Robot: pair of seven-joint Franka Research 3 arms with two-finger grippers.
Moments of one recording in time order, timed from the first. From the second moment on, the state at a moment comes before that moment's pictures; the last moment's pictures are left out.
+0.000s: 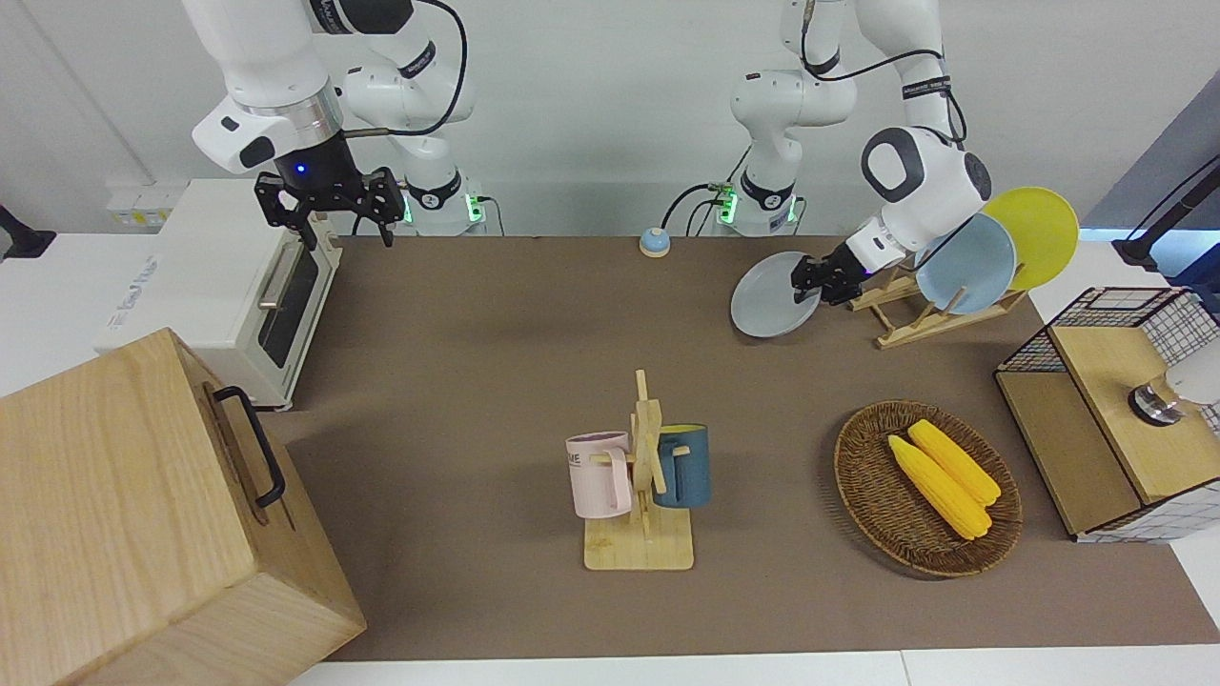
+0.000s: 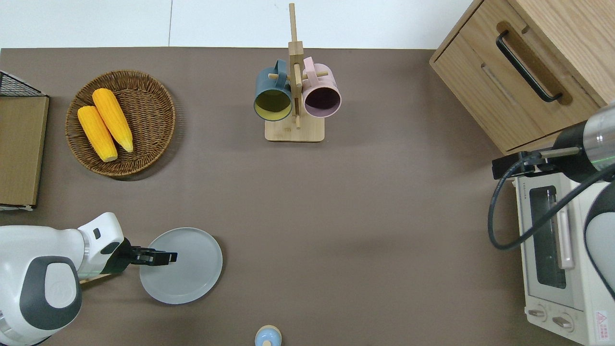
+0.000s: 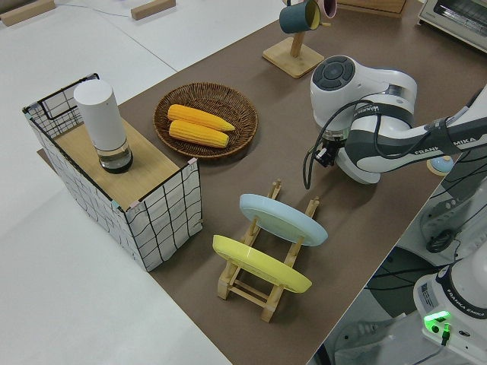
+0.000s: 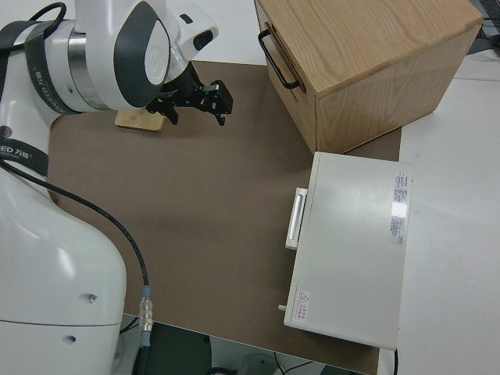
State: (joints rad) left arm -0.02 -0.16 0.09 -2.51 -0.51 2.15 0.56; right arm -0.04 0.03 0.13 -1.49 -0.02 1.51 0.04
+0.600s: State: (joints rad) left arm -0.02 -0.18 0.09 -2.45 -0.42 2.16 0.51; right arm -0.04 0.03 0.13 -1.49 -0.02 1.51 0.04
